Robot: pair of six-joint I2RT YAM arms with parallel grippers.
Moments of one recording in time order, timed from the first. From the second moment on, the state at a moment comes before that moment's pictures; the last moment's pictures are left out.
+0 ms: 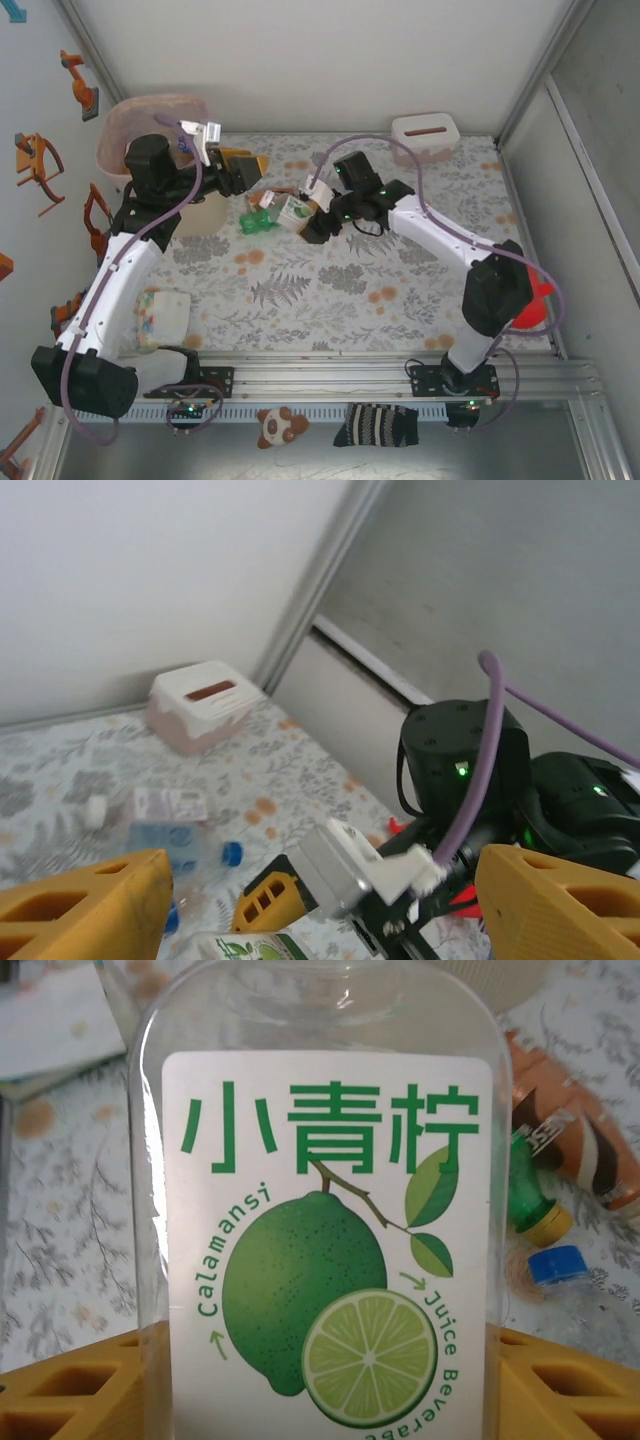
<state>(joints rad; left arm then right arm) -0.30 1.18 1.22 -0.15 0.79 -0.37 0.64 1.64 1.40 -0.49 -0.60 -0.33</state>
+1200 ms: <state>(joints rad) -0.59 1.19 1.24 0.43 0.78 -0.38 0.58 1.18 1.31 0.03 -0.85 0.16</state>
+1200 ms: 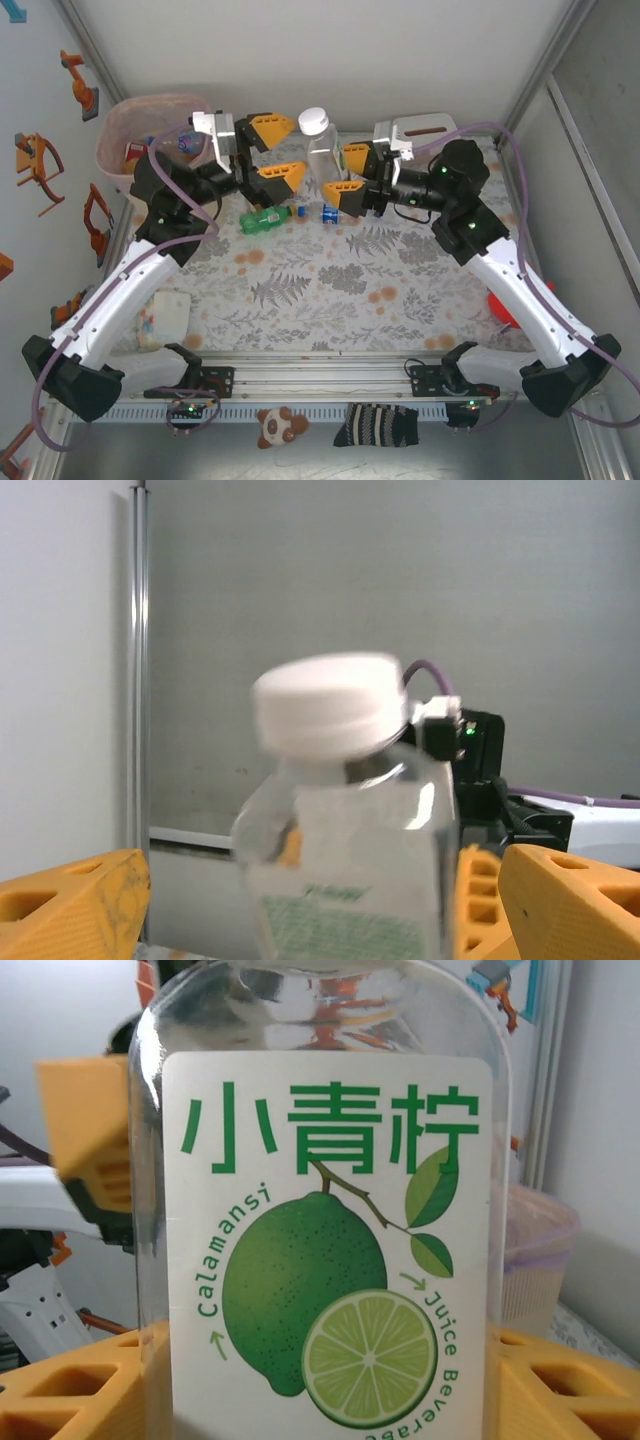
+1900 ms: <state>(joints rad) -0.63 1.32 1.36 0.44 1.01 -0.49 0.58 1.15 1.31 0.11 -0.91 0.18</state>
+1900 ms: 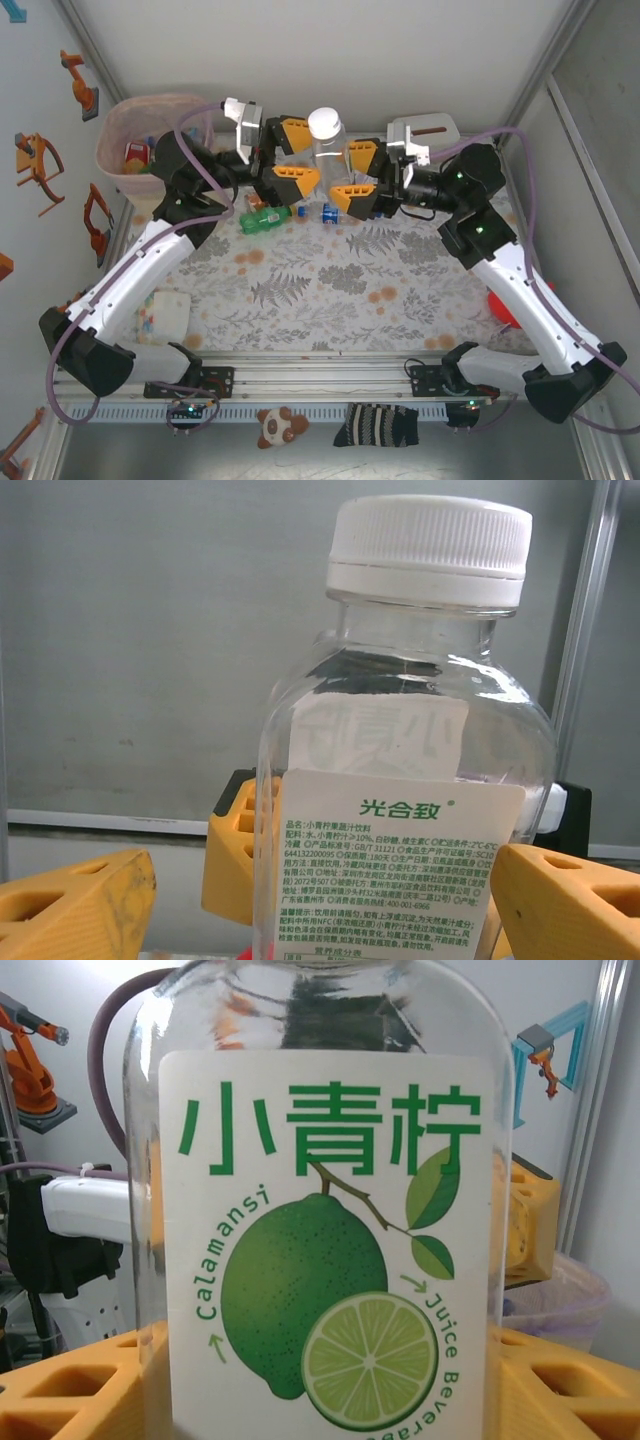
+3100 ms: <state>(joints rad) -0.66 1.35 1.38 0.41 1.06 -0.48 0.59 1.14 1.31 0.04 -0.86 0.16</state>
